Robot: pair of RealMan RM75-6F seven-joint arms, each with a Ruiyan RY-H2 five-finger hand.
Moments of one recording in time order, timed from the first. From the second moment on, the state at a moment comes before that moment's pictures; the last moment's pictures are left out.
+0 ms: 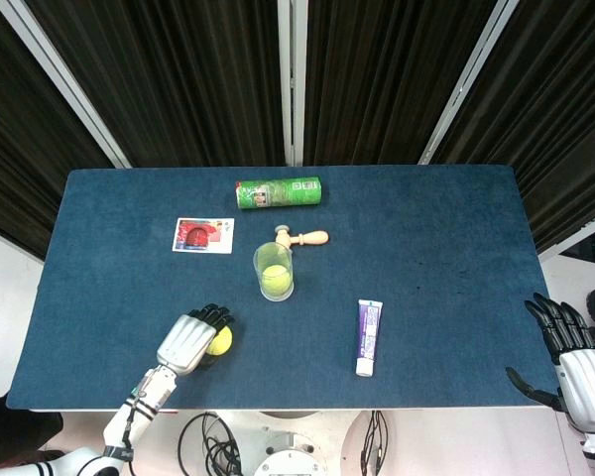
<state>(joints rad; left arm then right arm) -0.40 -1.58 -0.06 -1.59 1.46 1.06 0.47 -0.01 -0.97 -0.03 -1.79 -1.71 1.62 0.16</state>
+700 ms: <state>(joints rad) -0.44 -1.44 -0.14 -1.76 1.52 1.19 0.47 -0.01 -0.96 -0.03 -1.79 -1.70 1.62 0.18</state>
